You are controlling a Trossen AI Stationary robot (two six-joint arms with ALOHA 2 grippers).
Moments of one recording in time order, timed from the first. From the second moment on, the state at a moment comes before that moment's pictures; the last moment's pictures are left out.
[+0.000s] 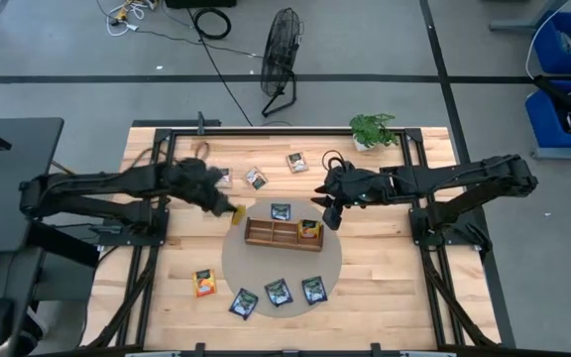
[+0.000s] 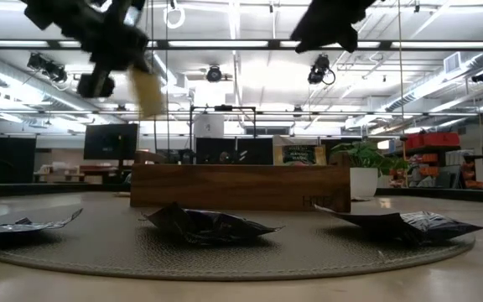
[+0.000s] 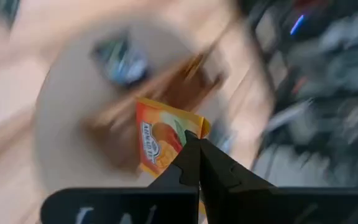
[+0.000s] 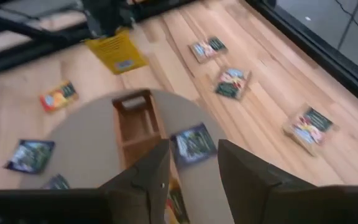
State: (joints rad) left arm 0.18 0.93 0.68 -0.33 0.22 -0.98; right arm 0.08 1.30 1.11 -0.46 0.27 0.38
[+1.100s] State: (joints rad) left arm 0.18 0.95 0.68 0.23 -0.23 -1.31; right arm 0.13 1.58 1.11 0.31 0.54 -0.32
